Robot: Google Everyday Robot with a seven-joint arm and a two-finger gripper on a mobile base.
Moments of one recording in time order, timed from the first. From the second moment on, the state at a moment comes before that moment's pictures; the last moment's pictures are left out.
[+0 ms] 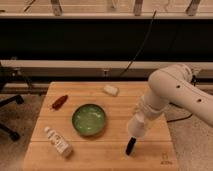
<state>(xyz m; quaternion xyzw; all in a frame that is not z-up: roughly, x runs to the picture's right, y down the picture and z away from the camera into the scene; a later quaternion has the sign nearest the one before) 0.157 0.141 0.620 -0.30 -0.15 -0.20 0.92</state>
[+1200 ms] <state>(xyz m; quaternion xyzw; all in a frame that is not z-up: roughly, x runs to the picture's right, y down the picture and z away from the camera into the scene) 0.129 0.177 0.588 -0.28 -0.17 -0.24 0.91</state>
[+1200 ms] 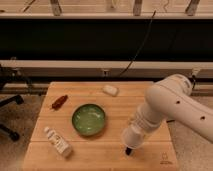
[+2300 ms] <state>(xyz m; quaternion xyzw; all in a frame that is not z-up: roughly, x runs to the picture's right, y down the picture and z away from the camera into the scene) 0.128 0.227 0.630 -0.30 -0.15 -0.23 0.91</state>
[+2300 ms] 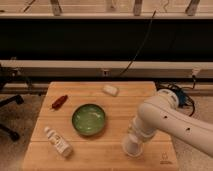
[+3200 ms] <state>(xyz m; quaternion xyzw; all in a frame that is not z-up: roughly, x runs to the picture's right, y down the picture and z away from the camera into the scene) 0.128 0.251 0.663 -0.31 -0.14 -0.21 0.92</state>
